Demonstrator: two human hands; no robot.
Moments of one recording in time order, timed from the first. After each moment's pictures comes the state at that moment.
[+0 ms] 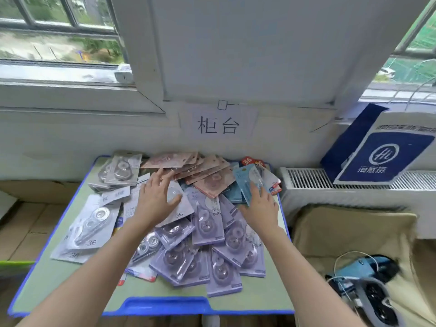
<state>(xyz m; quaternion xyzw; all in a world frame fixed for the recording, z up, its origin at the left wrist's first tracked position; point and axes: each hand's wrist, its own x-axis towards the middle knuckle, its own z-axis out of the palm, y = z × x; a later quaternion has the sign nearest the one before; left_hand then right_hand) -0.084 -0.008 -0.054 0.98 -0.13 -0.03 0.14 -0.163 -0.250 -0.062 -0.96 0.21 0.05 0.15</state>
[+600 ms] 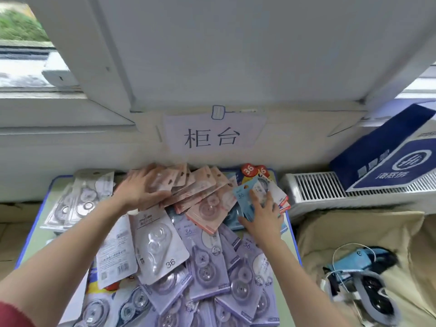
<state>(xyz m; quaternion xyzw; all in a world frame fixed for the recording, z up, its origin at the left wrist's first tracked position) 0.098 -0.009 -0.088 0.94 -0.24 -0.20 0.13 -0.077 -0.287 -0.123 -0.94 0.28 0.15 0.12</state>
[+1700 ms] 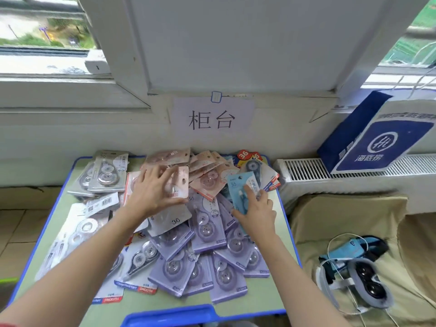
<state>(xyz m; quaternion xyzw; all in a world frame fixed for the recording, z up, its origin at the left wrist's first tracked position) -0.020 -0.011 -0.061 0.96 -0.26 -0.07 0.10 -0.148 -0.247 -0.092 -0.95 0.26 0.04 0.17</state>
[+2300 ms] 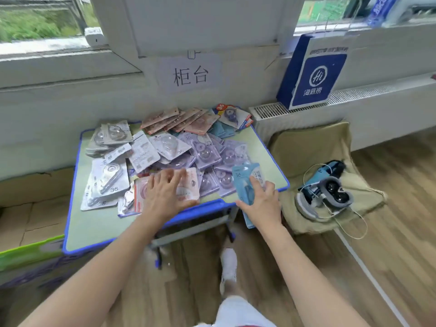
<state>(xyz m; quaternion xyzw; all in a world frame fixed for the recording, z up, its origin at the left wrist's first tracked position) -0.228 0.076 -0.074 0.94 -0.32 -0.02 0.14 -0.373 -0.125 -0.086 -0.91 0.36 -0.01 0.20</state>
